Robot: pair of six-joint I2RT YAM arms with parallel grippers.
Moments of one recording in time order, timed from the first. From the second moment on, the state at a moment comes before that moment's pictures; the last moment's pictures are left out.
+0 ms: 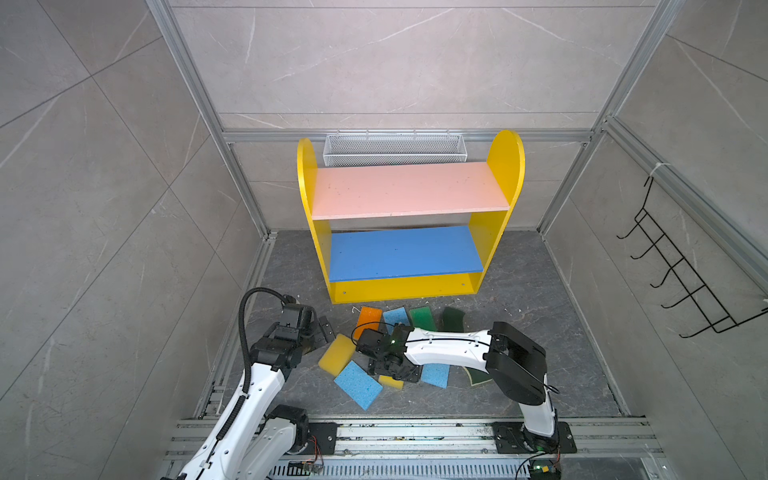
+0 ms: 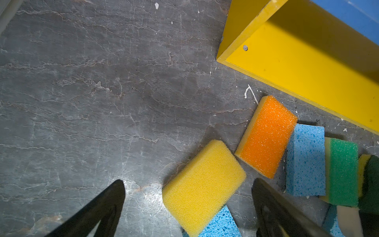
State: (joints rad) left arm -0.23 0.84 0.67 -0.79 -0.12 -0.59; right arm 1.17 2.03 1.43 -0.84 0.10 1.30
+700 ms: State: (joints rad) left arm -0.23 0.84 0.69 -0.82 -0.12 -0.59; right arm 1.14 1.96 1.33 -0.77 0.05 1.30
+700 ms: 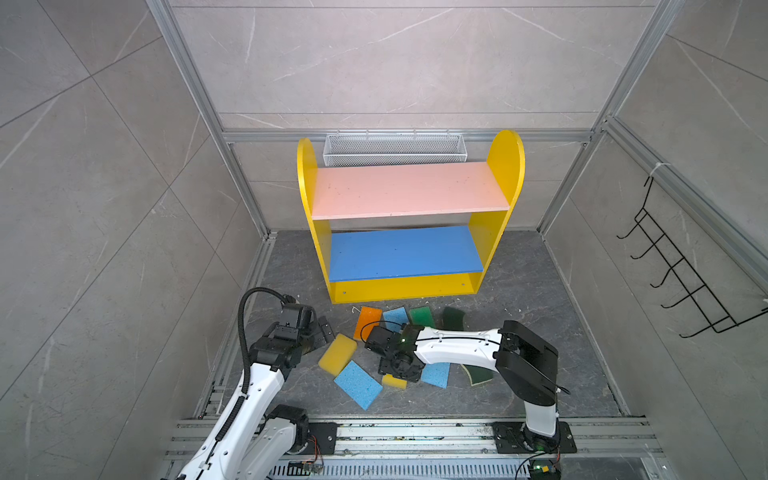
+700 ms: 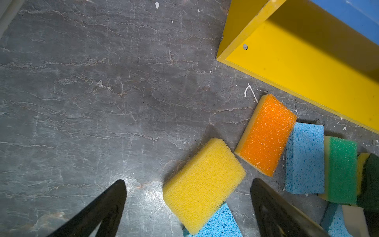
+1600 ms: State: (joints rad) left arm -0.23 0.85 0.96 -0.96 -0.15 -0.51; right arm 1.13 1.71 1.56 -1.02 0.27 0.83
